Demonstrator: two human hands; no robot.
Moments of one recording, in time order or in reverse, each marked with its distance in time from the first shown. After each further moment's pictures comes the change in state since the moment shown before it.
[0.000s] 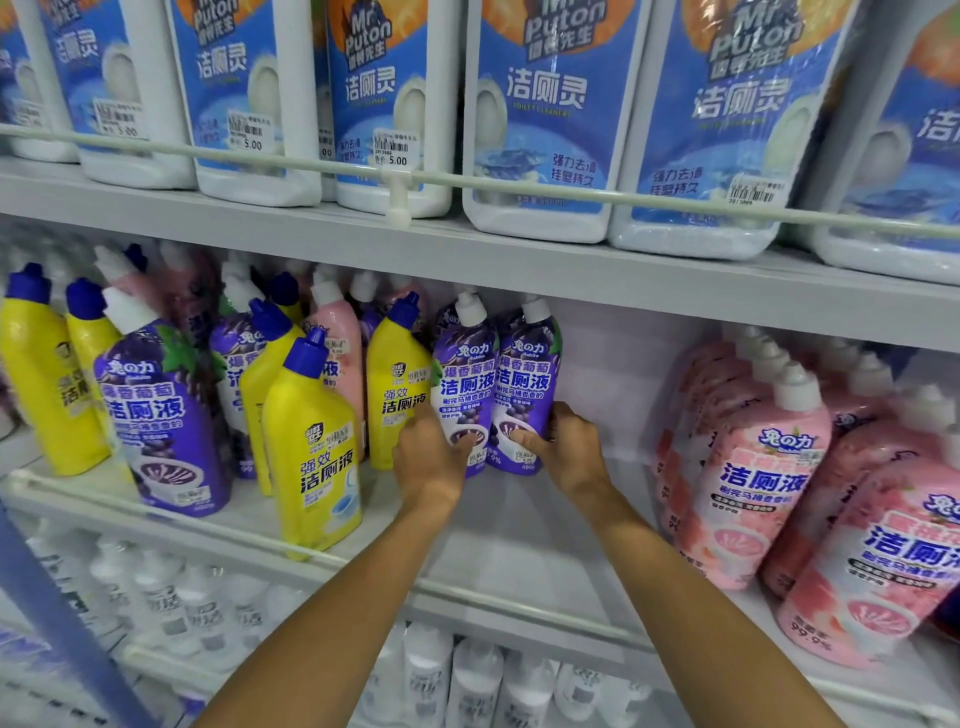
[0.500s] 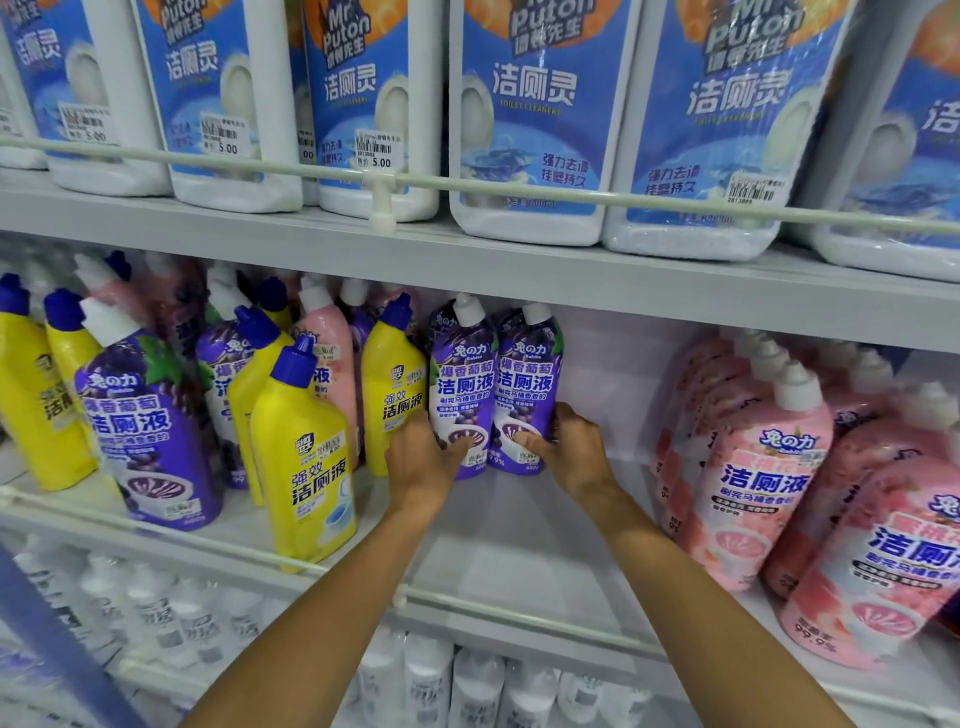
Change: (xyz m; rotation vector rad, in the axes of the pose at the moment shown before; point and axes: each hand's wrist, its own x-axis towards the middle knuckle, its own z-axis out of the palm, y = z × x) left_hand 0.013 -0.012 0.003 -0.104 -0.058 0.028; right_hand 0.006 0.013 -0.003 0.014 -0.014 0.010
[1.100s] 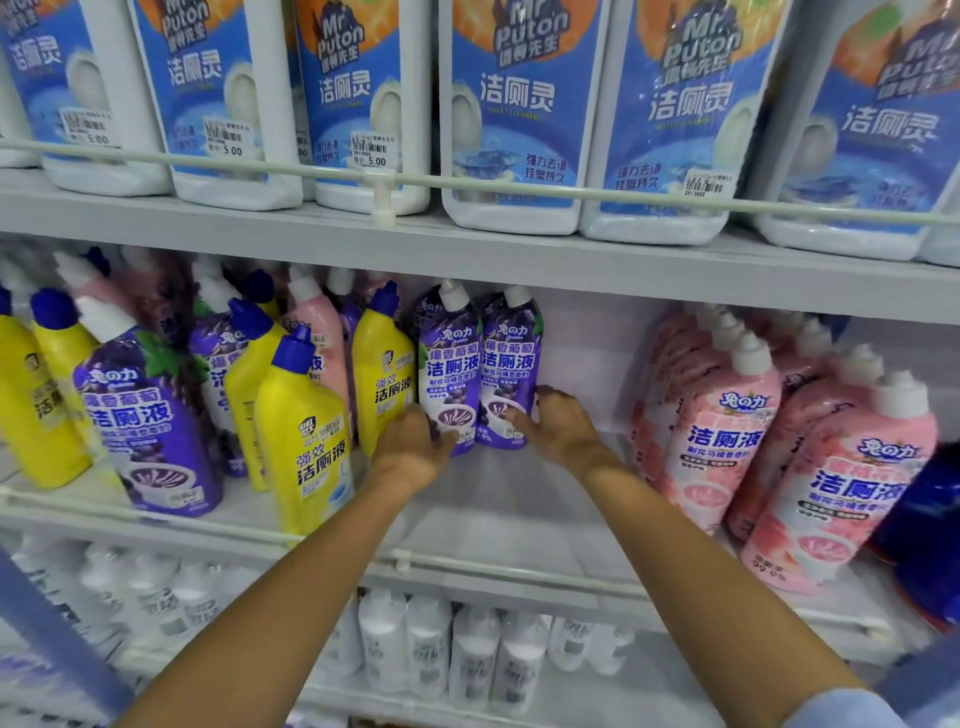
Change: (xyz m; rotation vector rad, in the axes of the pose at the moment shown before) left_hand 0.001 -0.009 -0.020 0.215 -0.309 0.075; right_hand -0.018 -0.035 -0.020 -0.325 -0.114 0.053
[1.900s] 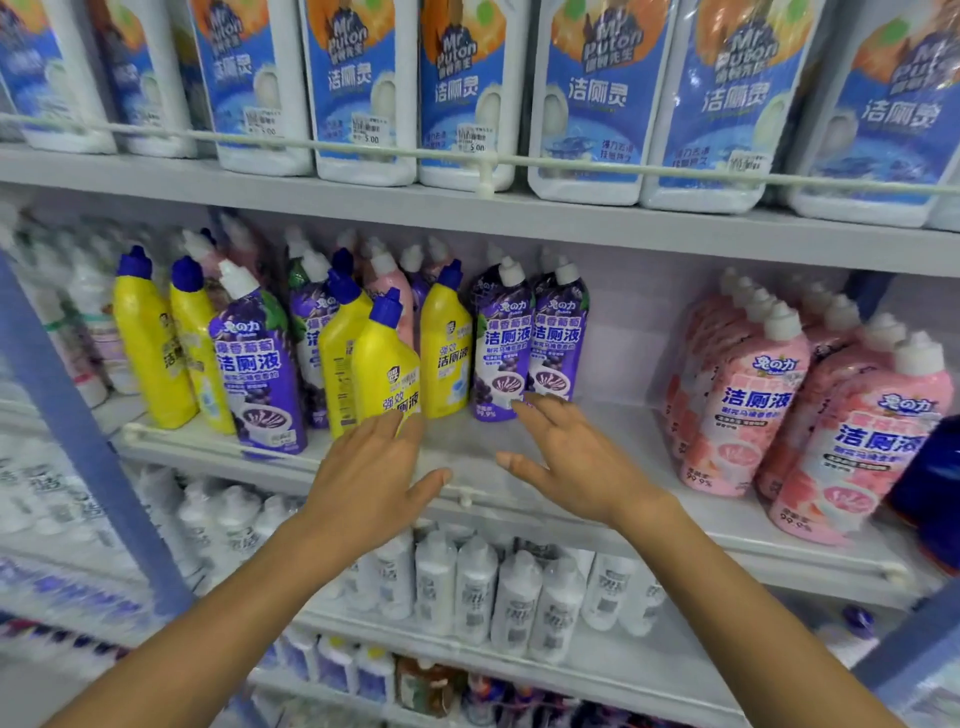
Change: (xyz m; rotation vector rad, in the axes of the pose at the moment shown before) left_hand -0.164 -0.050 -0.114 0.567 0.105 0.407; right_hand -0.157 -0.079 -0.014 -0.294 -0.053 -0.434
